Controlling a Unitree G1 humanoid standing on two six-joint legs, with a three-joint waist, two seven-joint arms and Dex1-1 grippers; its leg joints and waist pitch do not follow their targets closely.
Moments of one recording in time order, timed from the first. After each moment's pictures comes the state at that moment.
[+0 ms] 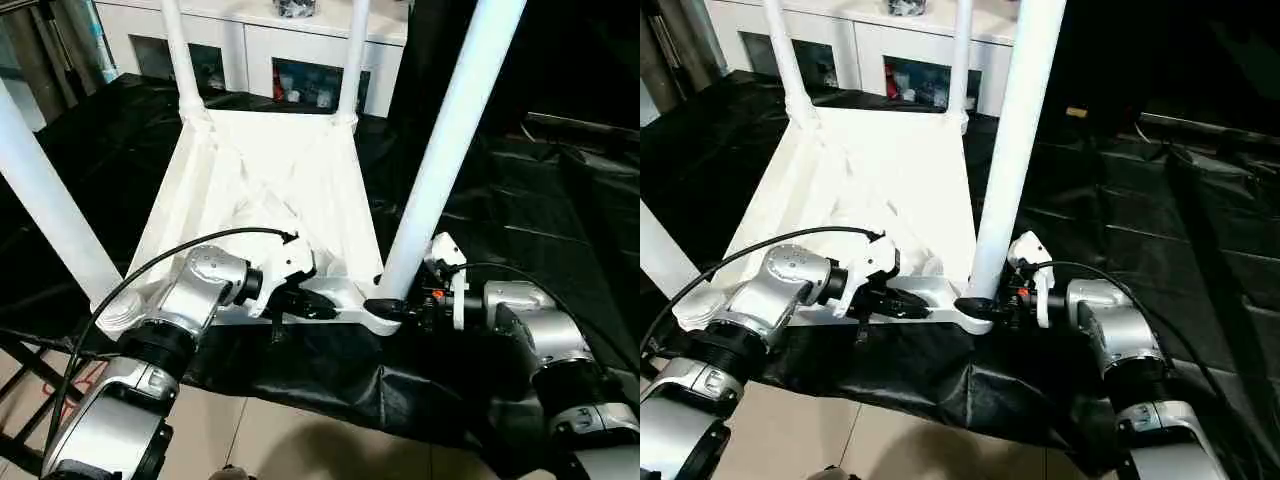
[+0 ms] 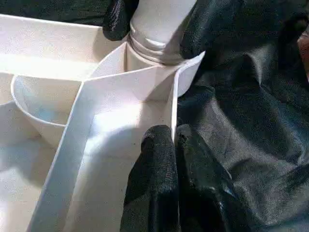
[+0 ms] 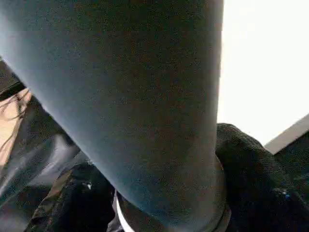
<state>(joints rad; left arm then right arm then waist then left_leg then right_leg) -0.66 0.28 -0.25 0.68 0.06 0.11 -1.28 -0.50 -0.31 0.07 0.61 0.16 0.23 1.18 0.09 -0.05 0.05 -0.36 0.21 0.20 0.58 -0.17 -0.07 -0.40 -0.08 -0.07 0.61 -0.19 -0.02</state>
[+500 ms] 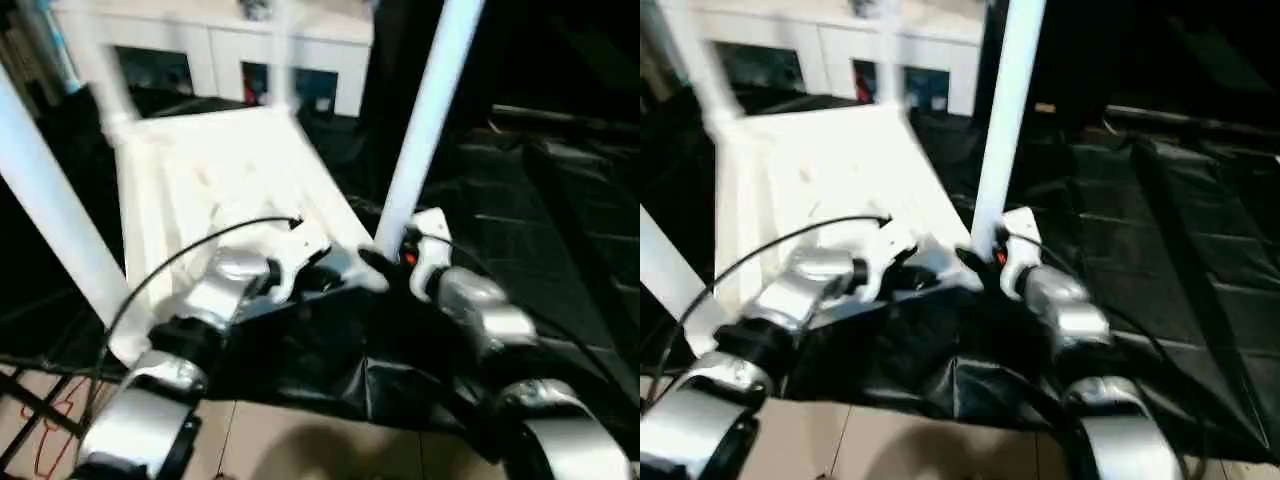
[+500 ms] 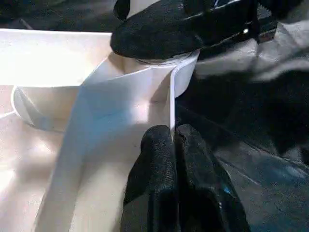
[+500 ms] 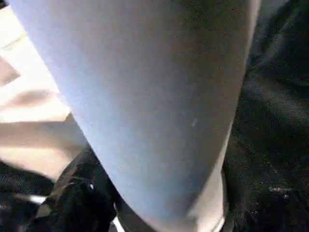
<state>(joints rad) -0.71 0.15 -0.21 0.75 0.11 0.19 -0.93 -0.63 -0.10 -0.07 0.84 0.12 0.11 0.54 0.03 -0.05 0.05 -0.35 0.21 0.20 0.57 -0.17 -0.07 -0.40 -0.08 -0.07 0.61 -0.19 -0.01</state>
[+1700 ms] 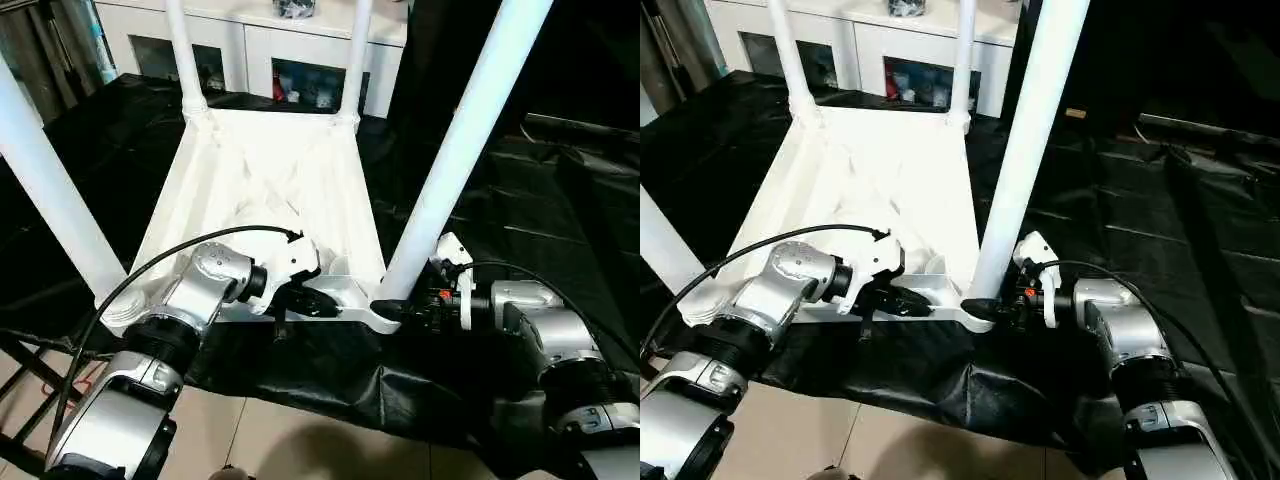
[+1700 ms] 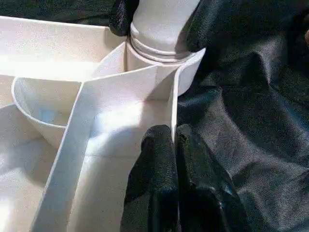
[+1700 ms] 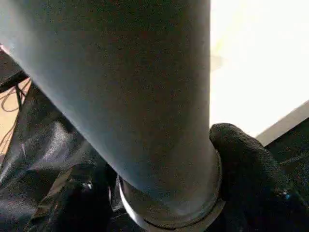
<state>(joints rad) -0.69 0.27 -0.28 0.71 0.07 0.08 -1.28 -0.50 -0.36 0.09 0.59 0.16 0.26 1.22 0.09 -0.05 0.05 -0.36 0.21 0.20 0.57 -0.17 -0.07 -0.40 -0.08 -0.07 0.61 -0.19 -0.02</state>
